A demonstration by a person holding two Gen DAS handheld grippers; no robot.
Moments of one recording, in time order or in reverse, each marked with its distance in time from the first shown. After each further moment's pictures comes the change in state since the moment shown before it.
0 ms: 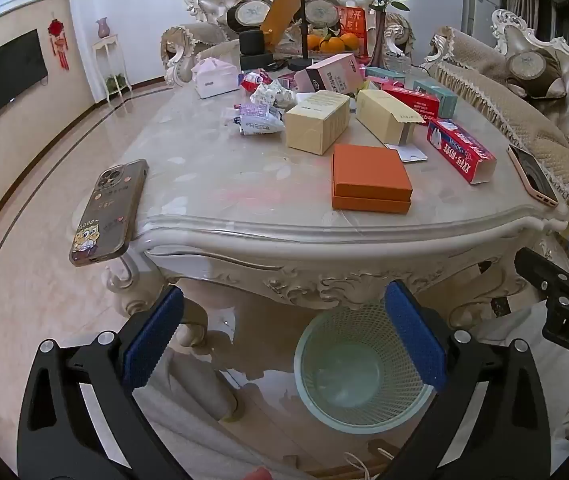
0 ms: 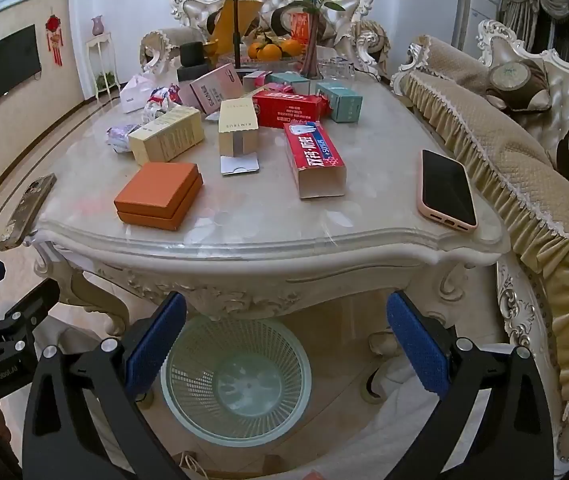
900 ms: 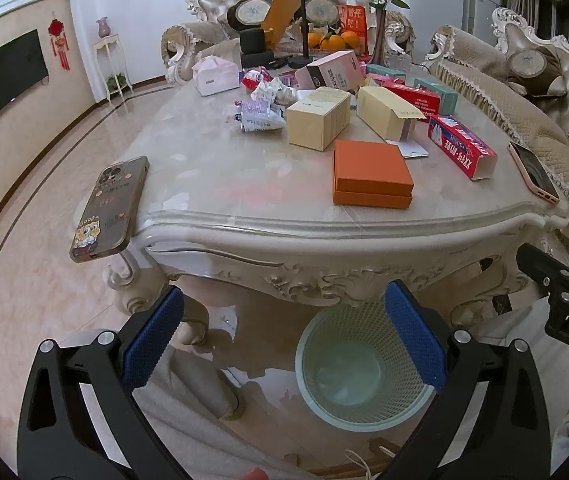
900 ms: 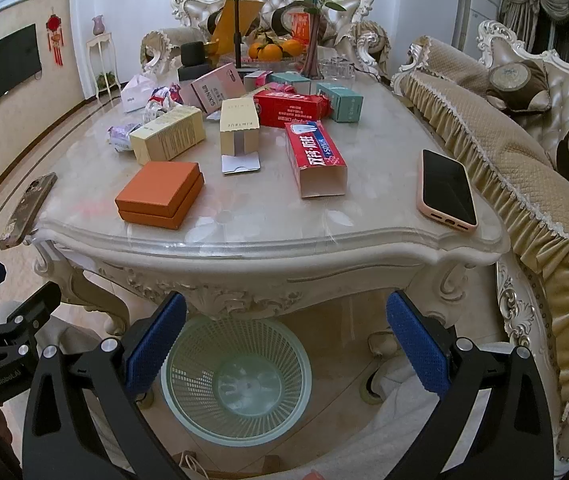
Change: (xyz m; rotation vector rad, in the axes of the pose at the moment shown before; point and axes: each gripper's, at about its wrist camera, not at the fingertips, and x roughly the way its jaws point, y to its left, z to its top) left arm 0.000 0.003 -0.001 0.002 0.007 0.002; right arm 0.000 0.000 -0.002 -0.001 -0.002 0.001
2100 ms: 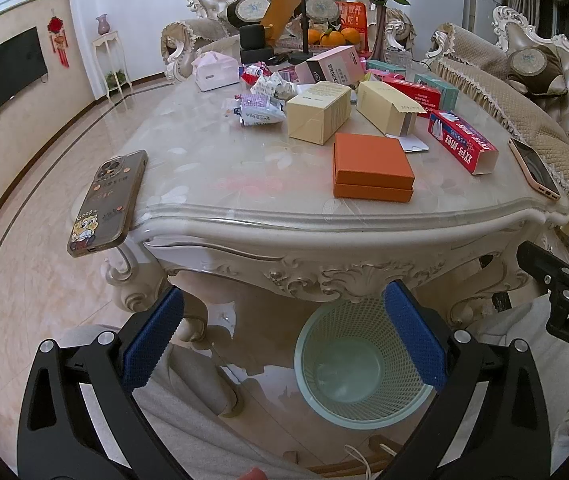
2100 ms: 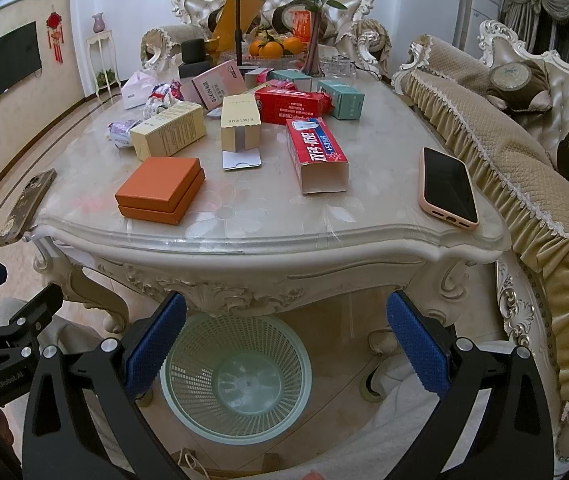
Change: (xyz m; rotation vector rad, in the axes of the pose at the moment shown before) left arm 0.005 -0.001 -0.011 -0.002 0.002 -0.002; right arm 0.001 0.001 -0.001 0.000 0.002 -0.001
